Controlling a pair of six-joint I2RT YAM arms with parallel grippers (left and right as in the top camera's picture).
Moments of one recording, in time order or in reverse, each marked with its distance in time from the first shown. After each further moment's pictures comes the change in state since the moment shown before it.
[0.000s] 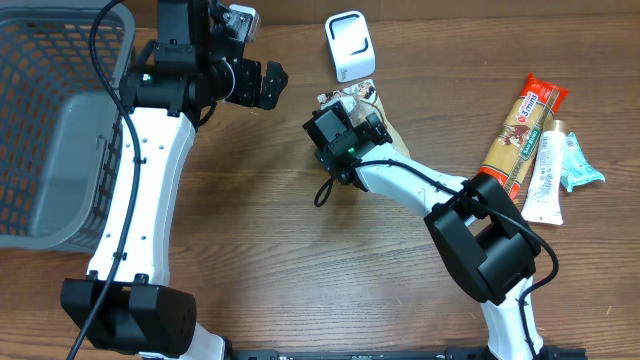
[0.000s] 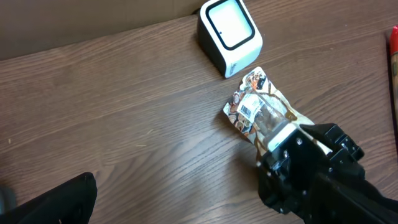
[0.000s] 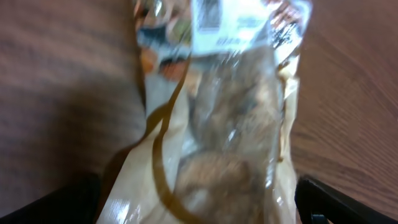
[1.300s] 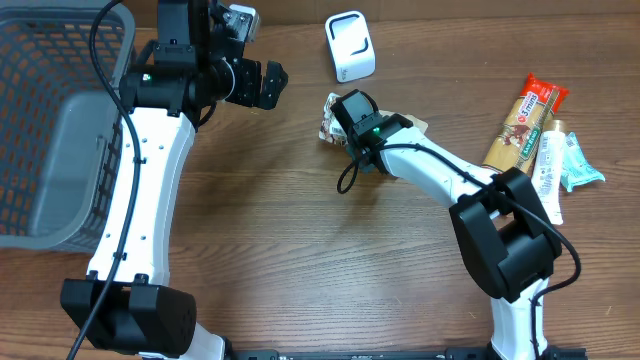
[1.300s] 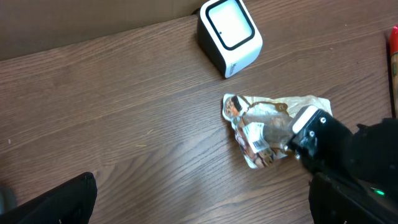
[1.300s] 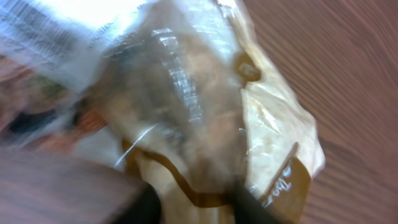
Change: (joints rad) left arm 0.000 0.000 0.000 0.000 0.000 0.000; right arm -0.107 -0.050 0.018 -0.158 -0.147 -0.104
